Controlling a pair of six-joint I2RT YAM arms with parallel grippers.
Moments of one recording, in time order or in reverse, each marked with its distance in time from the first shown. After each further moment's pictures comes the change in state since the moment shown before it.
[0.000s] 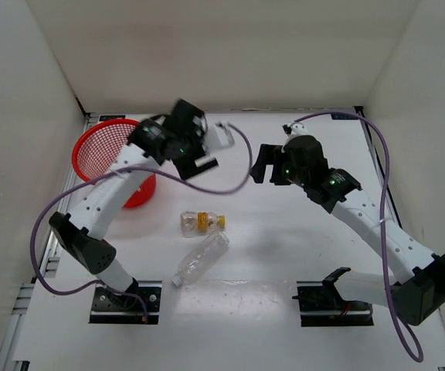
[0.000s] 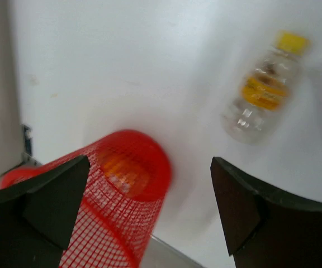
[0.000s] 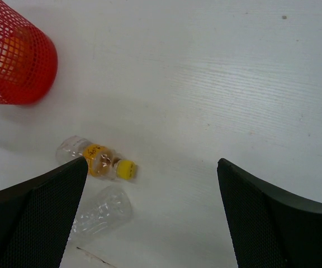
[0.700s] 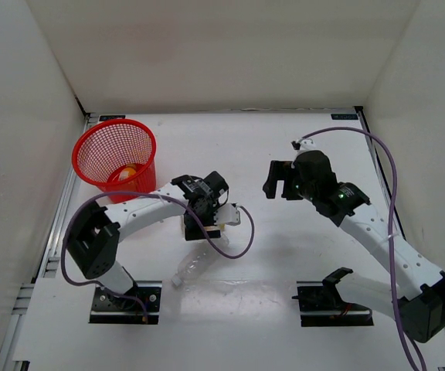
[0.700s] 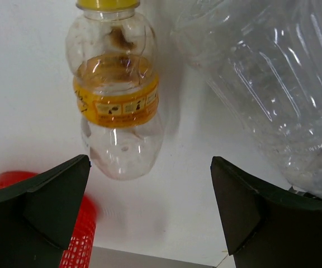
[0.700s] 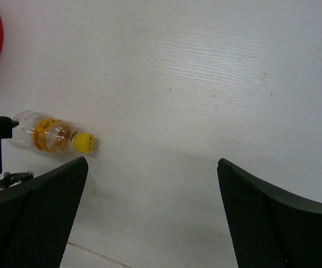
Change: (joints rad) left arm -0.225 -0.025 -0.713 0.237 0.074 0.029; right arm -0.034 -0.121 -0.138 -0.078 0.031 -0.049
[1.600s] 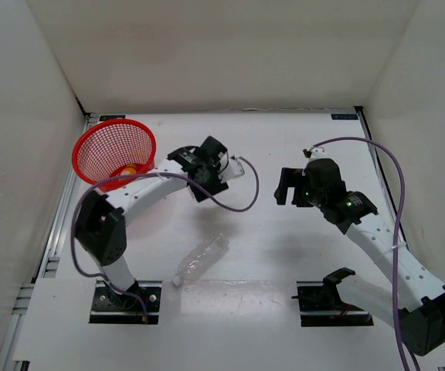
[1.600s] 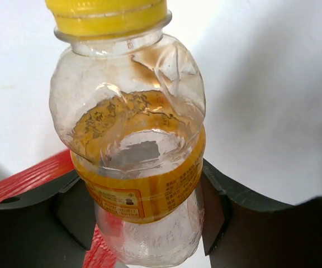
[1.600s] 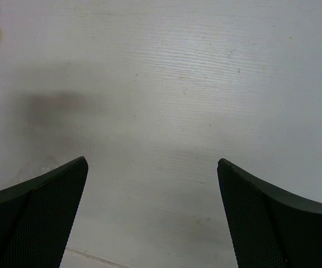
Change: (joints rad) left arm 0.135 0.122 0.266 0.099 -0.109 -0.159; right arm -0.086 -0.090 -0.105 -0.024 -0.005 -0.035
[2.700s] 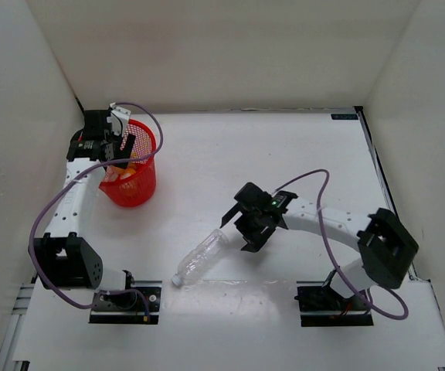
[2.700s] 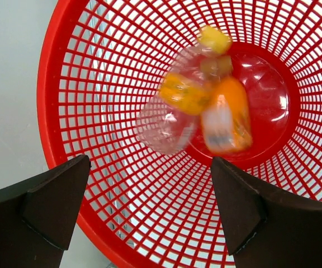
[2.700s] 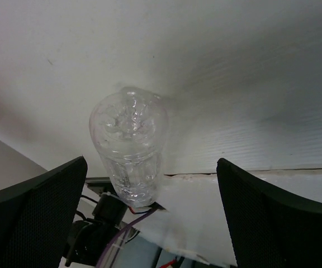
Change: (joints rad) left arm 0.735 -0.303 -0.064 0.133 -0.096 -0.134; right arm 0.442 0.493 0.052 -0.028 -0.151 1.239
